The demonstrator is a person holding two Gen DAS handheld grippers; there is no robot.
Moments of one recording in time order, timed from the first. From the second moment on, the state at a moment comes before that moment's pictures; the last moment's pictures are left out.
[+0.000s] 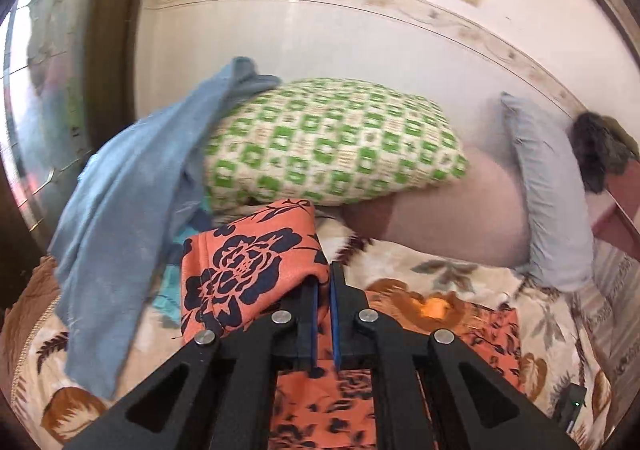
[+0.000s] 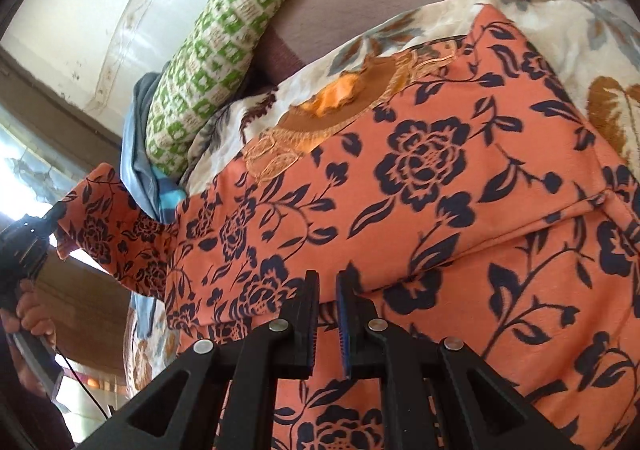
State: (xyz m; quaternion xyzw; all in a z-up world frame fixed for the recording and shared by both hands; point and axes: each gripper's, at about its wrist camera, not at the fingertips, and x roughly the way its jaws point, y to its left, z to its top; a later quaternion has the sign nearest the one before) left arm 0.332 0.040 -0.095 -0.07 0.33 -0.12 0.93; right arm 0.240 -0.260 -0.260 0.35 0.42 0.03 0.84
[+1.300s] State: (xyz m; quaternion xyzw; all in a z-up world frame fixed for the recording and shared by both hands) left arm 0.350 0.035 -0.286 0.02 0.46 0.02 0.89; right arm 0.288 -0.166 -0.265 0.25 0.46 0.15 0.83
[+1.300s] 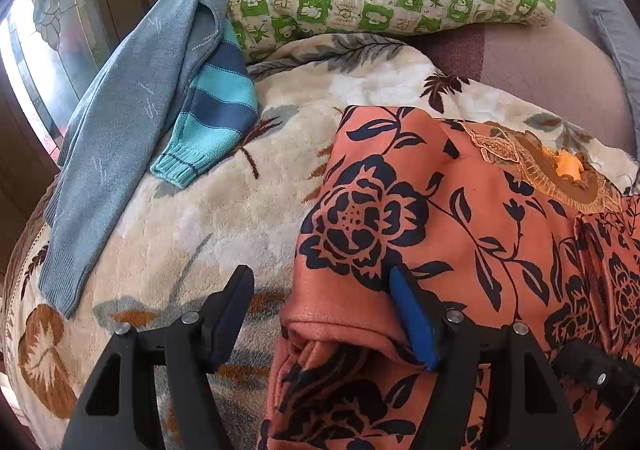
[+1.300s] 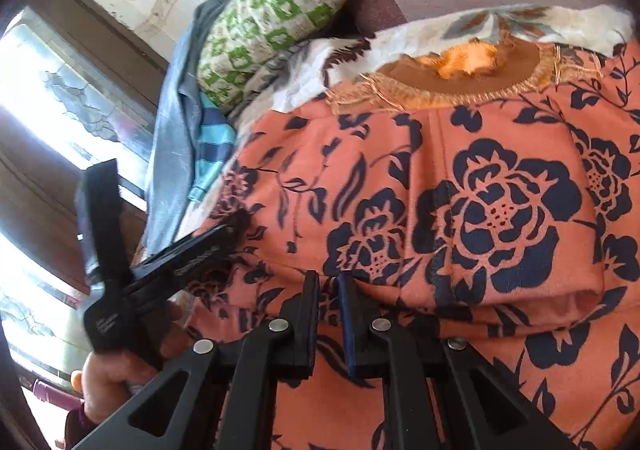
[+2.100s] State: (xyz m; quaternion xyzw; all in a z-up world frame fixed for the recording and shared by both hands) left arm 0.343 0.038 -0.268 0.04 0.44 0.05 0.90; right arm 0.275 -0.301 -0.251 0.30 0.43 -0.05 0.85
